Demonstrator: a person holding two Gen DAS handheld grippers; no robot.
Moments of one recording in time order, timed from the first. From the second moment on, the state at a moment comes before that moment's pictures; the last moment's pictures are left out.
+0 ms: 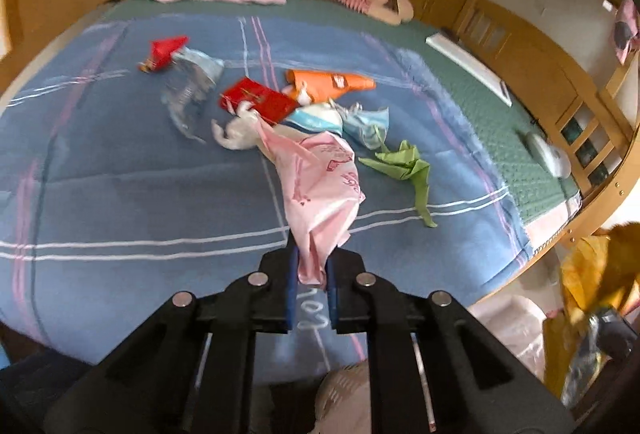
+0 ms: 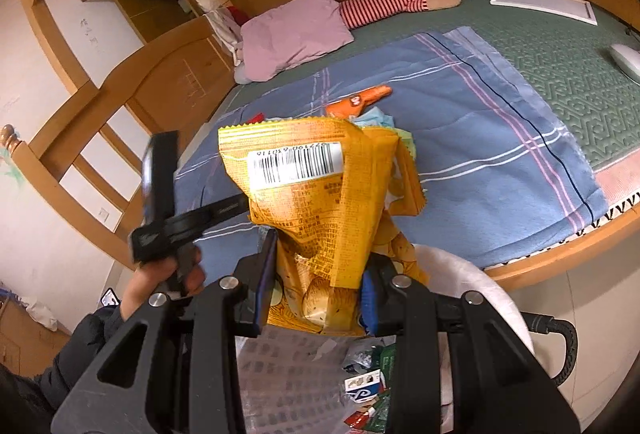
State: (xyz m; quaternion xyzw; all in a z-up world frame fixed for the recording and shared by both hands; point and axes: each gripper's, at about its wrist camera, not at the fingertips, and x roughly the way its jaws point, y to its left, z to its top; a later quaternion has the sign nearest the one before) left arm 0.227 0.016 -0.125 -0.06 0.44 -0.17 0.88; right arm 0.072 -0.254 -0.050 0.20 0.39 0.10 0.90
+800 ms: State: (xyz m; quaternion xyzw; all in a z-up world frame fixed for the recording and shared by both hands) left arm 0.173 0.140 -0.109 -0.16 0.40 -0.13 0.89; right arm 0.070 -0.203 -0.044 0.15 0.42 0.10 0.89
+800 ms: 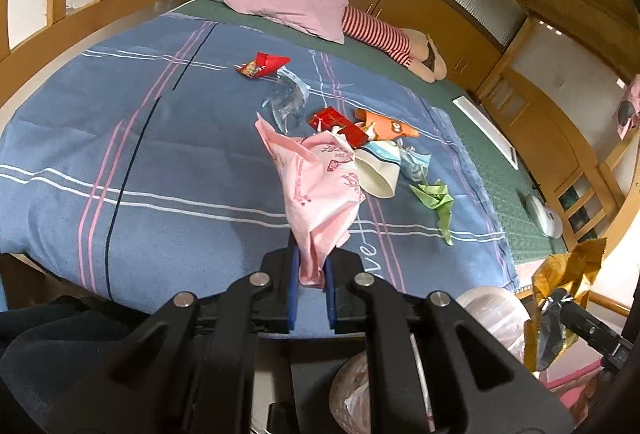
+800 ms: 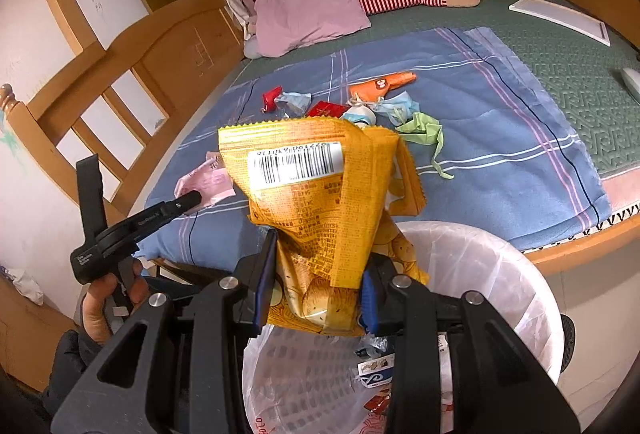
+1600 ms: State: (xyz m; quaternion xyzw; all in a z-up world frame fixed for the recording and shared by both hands) left arm 0.134 0.111 -0.107 -0.16 0.42 -0.24 0.86; right arm 0.036 -0.231 -0.069 0.13 0.49 0.08 0.86
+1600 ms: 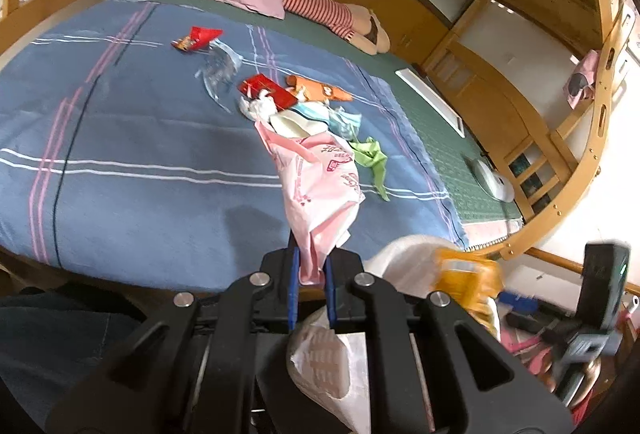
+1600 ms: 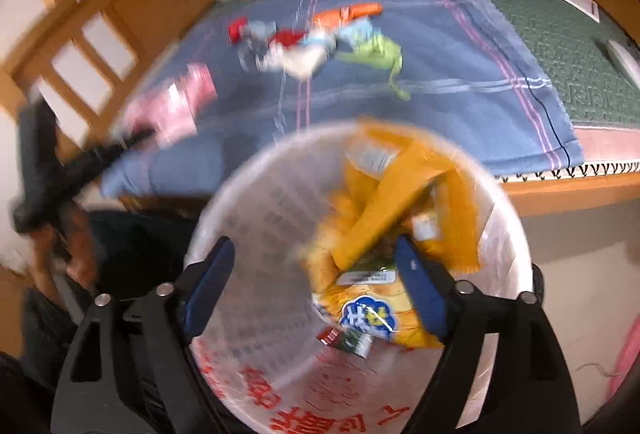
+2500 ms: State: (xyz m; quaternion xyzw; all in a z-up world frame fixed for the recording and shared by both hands) left arm 0.051 0.004 -0.108 0.01 0.40 -0.45 0.80; right arm 0.025 -0.275 -0.014 0.27 0.33 0.06 0.90
